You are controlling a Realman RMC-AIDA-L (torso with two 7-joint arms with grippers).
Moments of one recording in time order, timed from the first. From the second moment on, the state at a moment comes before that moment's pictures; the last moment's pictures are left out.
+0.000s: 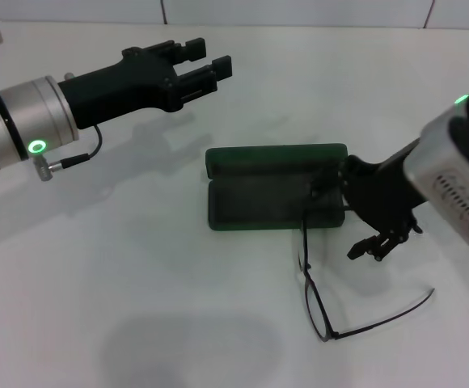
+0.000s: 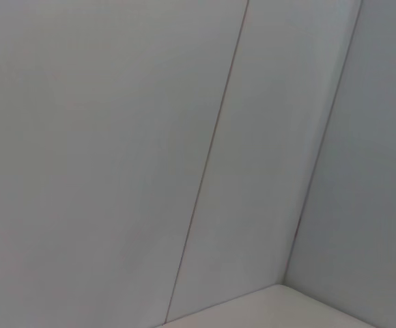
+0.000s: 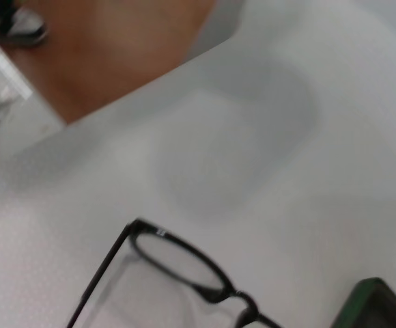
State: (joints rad) left arm -0.40 -2.09 1.08 0.80 1.42 1.26 -1.46; right arm 0.72 2.02 -1.59 -1.30 -2.27 -1.51 1.07
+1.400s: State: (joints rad) left arm -0.42 -2.08 1.08 0.79 1.43 1.26 -1.42; right arm 0.87 2.03 -1.98 -1.26 -2.32 -1.38 1.12
